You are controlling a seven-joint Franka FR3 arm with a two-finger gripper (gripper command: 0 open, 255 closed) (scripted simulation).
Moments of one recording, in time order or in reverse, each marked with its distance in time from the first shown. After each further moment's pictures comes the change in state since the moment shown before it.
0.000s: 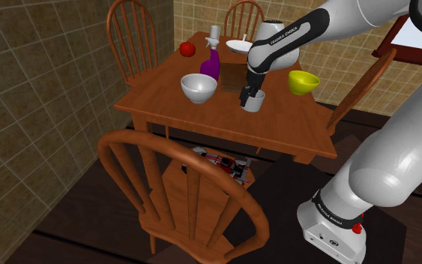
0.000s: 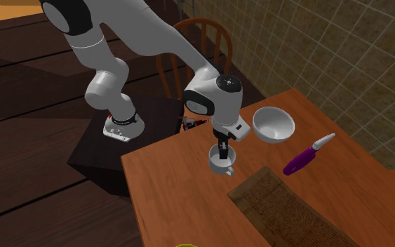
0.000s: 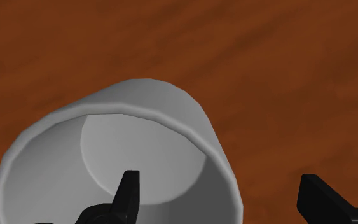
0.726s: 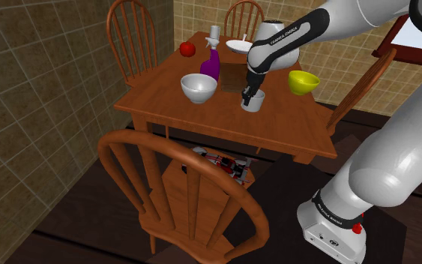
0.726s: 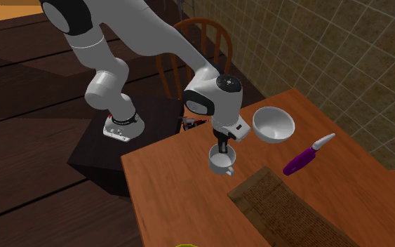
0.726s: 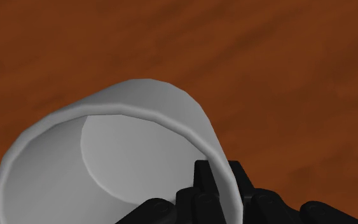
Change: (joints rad) arm 0.000 0.000 0.000 0.000 0.000 0.001 0.000
